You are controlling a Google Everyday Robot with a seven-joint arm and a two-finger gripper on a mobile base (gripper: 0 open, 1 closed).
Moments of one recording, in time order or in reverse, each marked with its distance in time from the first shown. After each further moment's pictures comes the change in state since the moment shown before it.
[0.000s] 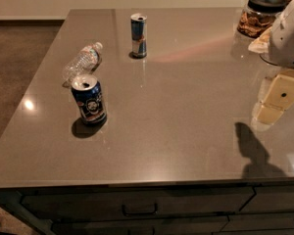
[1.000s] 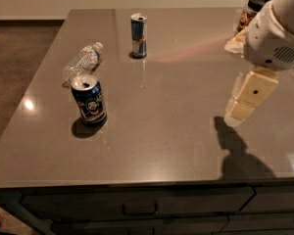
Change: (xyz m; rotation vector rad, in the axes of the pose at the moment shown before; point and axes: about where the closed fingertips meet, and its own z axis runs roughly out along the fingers) arm -0.039 -0.003 0.017 -0.025 -0.113 -0.019
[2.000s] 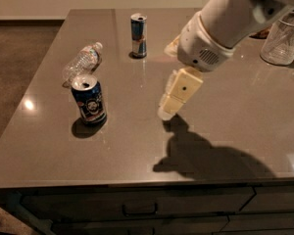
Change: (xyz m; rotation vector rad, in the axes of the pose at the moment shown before) arm -0.110 0.000 0.059 -0.105 -0.242 -0.046
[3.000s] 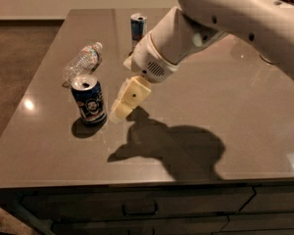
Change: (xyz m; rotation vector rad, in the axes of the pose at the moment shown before) arm -0.070 0.005 0.083 -0.119 -0.168 0.039
